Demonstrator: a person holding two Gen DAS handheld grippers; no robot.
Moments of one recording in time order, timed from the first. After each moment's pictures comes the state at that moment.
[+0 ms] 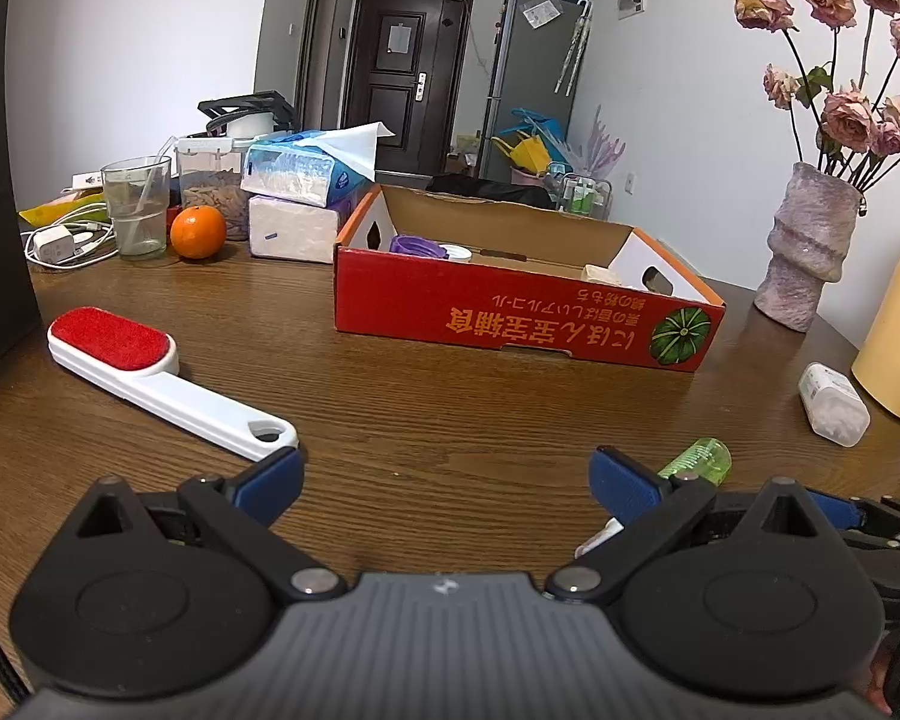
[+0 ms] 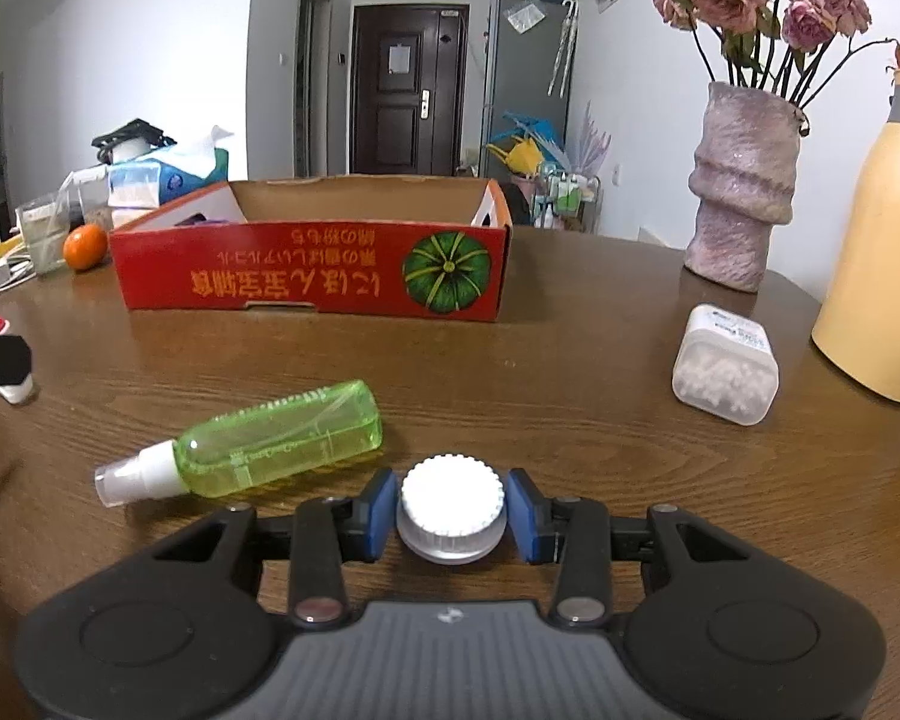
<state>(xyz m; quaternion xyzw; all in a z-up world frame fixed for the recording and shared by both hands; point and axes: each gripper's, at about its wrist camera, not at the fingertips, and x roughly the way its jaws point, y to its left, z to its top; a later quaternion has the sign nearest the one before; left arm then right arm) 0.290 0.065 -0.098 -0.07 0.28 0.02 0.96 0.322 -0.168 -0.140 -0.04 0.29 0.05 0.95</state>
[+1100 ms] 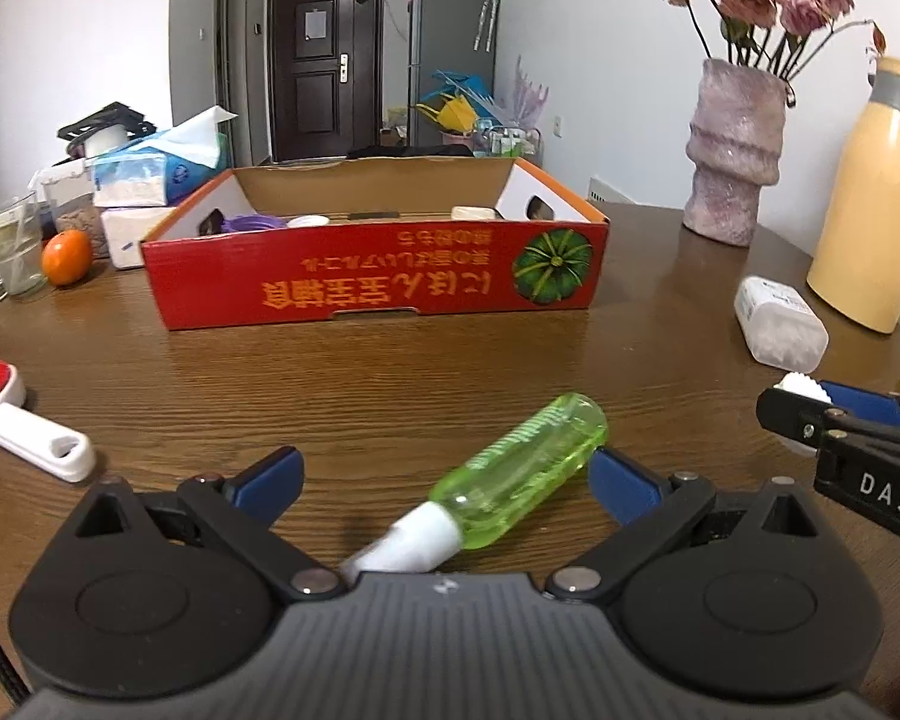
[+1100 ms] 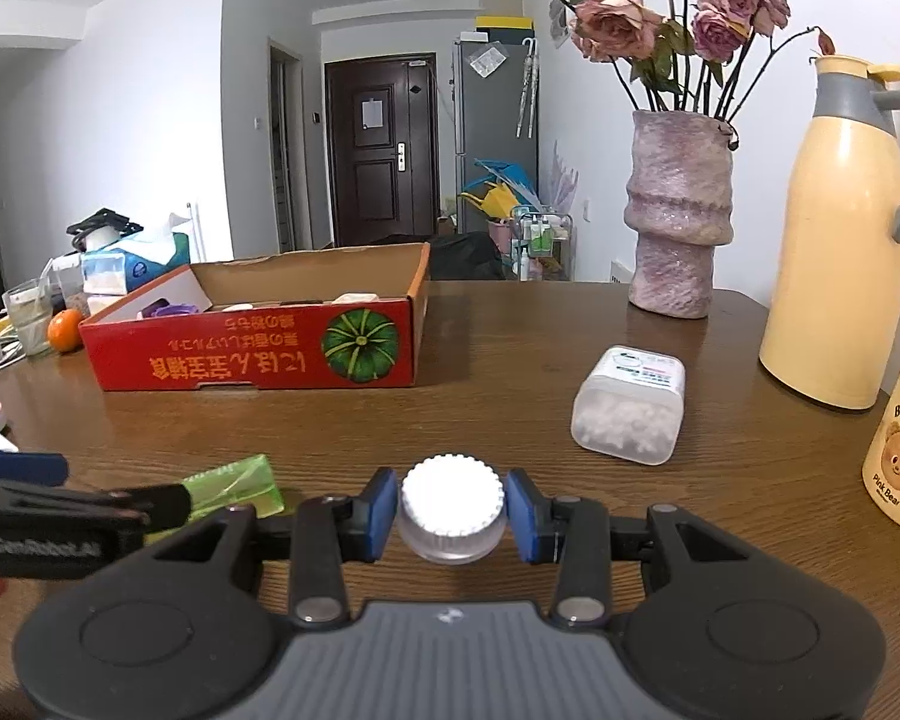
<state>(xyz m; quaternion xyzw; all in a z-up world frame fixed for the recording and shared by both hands) 0.331 -0.045 -0.124 0.00 0.31 -0.03 0.95 0.315 -0.235 -0.119 0.01 0.25 0.04 0.97</state>
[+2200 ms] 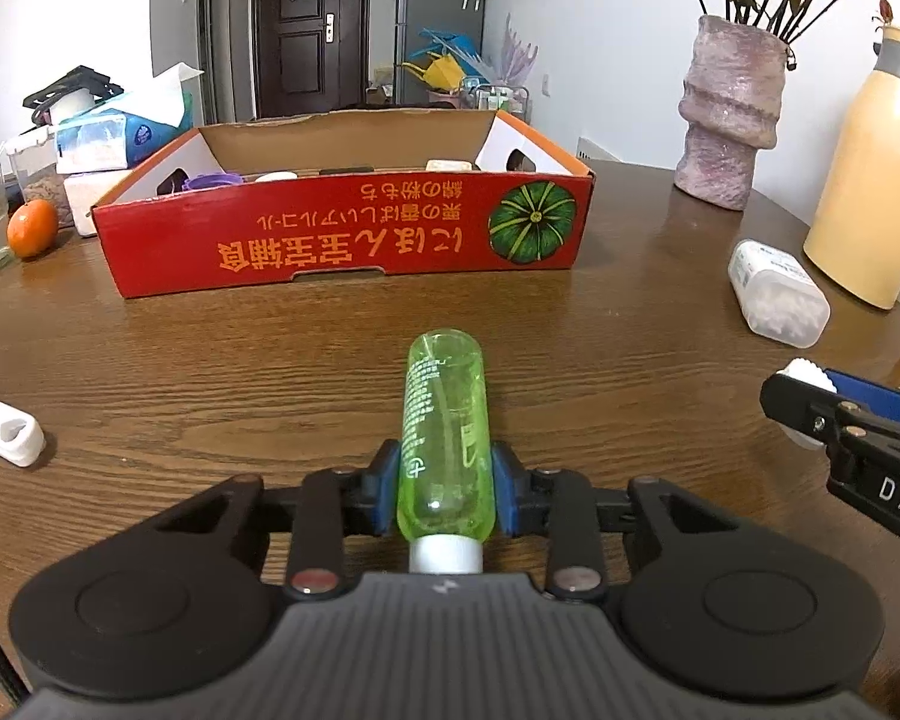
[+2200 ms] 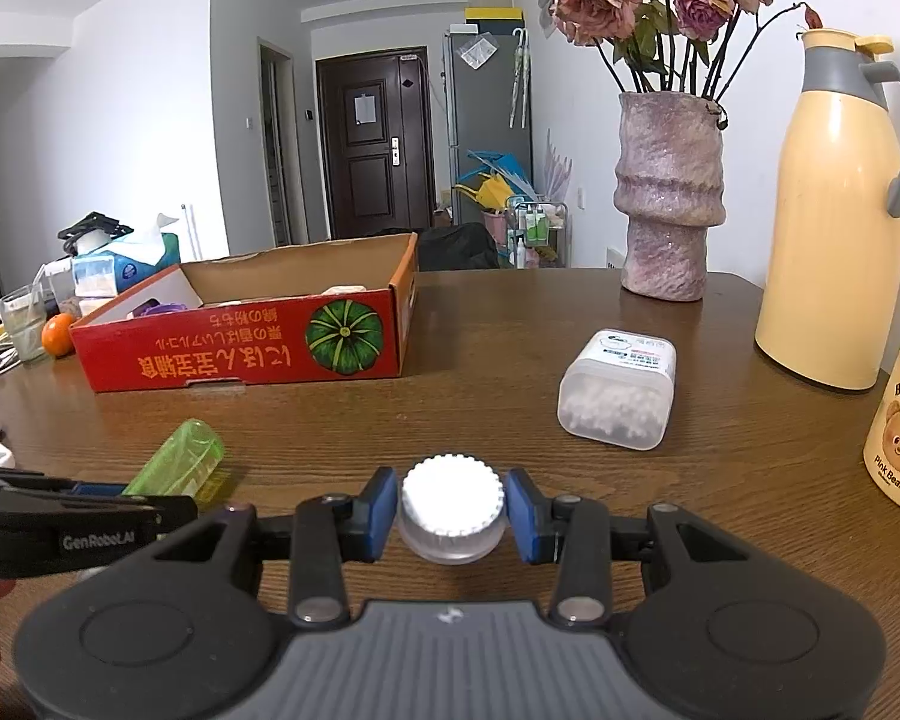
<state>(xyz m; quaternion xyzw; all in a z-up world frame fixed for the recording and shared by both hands) 0.349 -0.054 -0.136 0.00 0.35 -0.05 0.94 0.319 -0.245 -0.126 0.02 0.25 0.04 0.97</state>
